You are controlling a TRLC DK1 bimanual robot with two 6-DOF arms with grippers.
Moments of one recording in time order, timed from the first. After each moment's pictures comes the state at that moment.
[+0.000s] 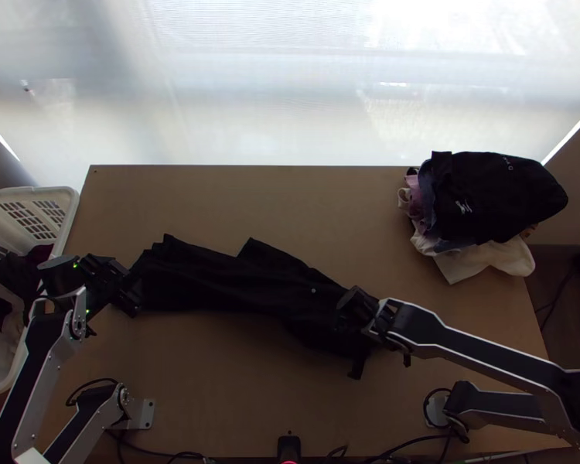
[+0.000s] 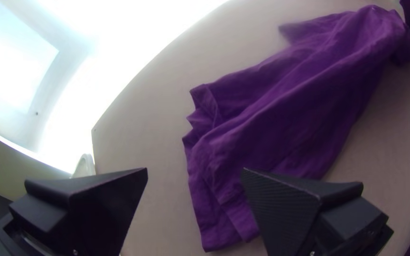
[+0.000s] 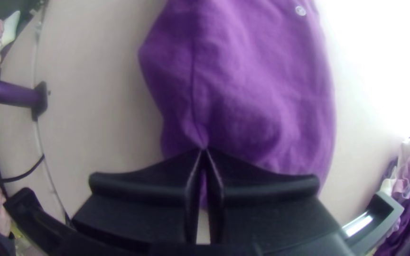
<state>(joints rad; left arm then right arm) 0.23 0.92 0.56 -0.33 0.18 0.92 0.96 1.31 0.78 -0.71 -0.05 -0.26</state>
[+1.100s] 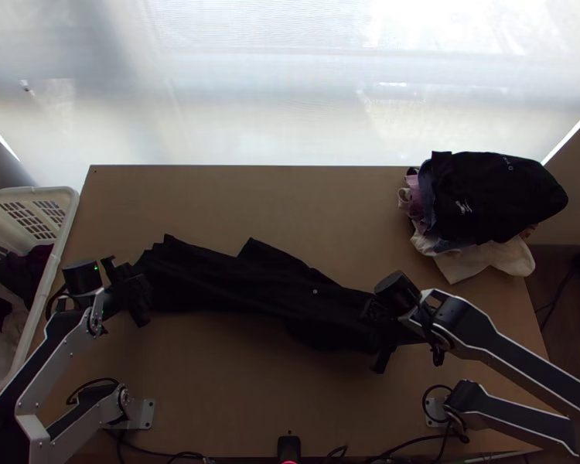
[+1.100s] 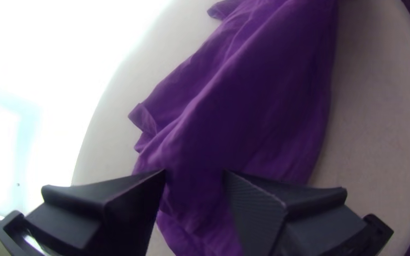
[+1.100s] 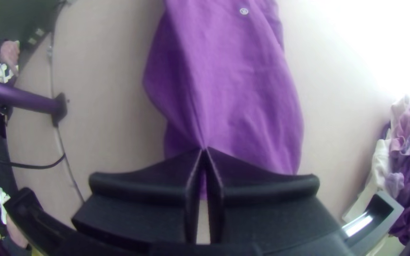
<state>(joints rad) 0.19 1.09 0.46 -0.15 0.31 1.24 0.80 1.10 0.81 -0.91 -0.13 -0.27</state>
